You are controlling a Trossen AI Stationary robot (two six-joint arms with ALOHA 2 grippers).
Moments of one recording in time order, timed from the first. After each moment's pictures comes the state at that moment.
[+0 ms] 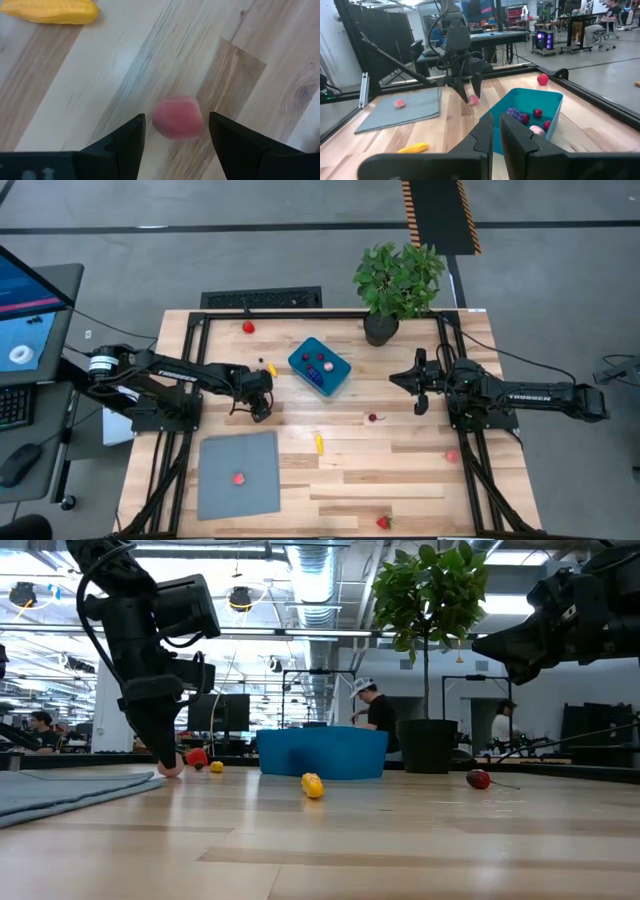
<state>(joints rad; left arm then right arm) 0.12 1.38 0.59 -0.43 -0.09 -0.40 -0.24 0.44 0.01 0.40 -0.16 0.06</state>
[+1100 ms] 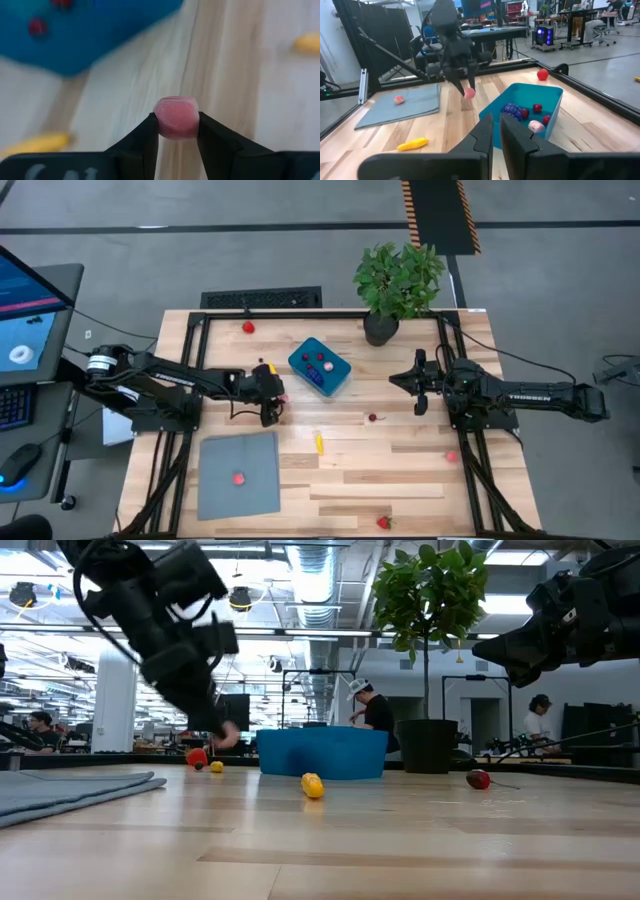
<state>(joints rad) 0.03 1.36 0.59 -0.11 -0.14 -0.14 -0.24 0.44 0.01 0.37 -0.16 0.06</state>
